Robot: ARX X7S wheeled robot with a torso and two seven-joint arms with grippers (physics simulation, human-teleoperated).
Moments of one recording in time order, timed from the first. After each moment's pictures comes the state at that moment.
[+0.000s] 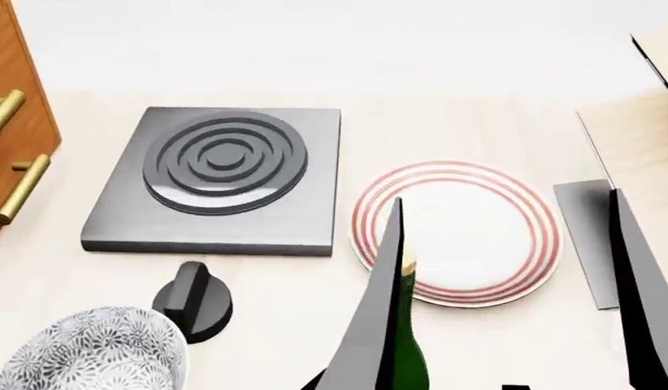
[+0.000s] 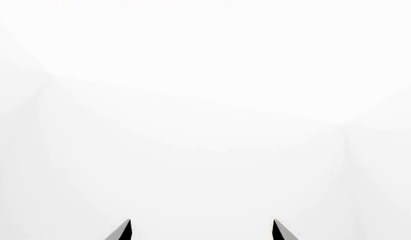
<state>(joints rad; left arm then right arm) -0.17 -0.28 0.03 1.03 -0.33 -0.38 -0.36 0.05 0.00 -0.13 -1.05 -0.27 0.33 -0.02</state>
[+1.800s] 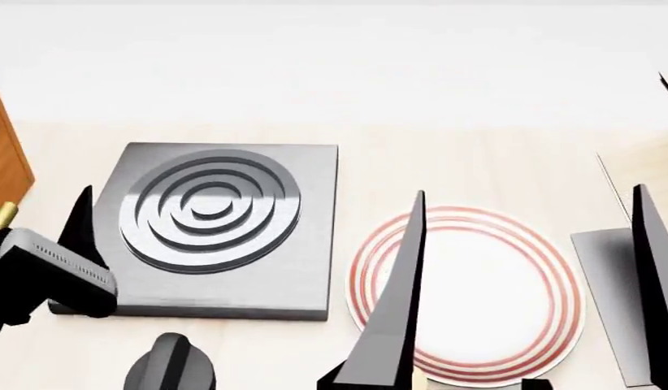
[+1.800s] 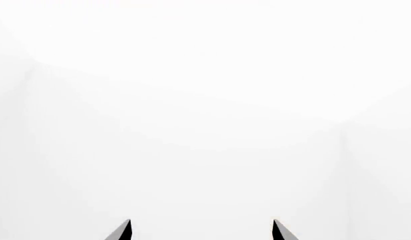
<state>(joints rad) -0.63 -0.56 0.52 -0.22 0.27 -0.05 -0.21 0.07 0.00 -0.10 -1.05 -0.28 0.34 -0.04</state>
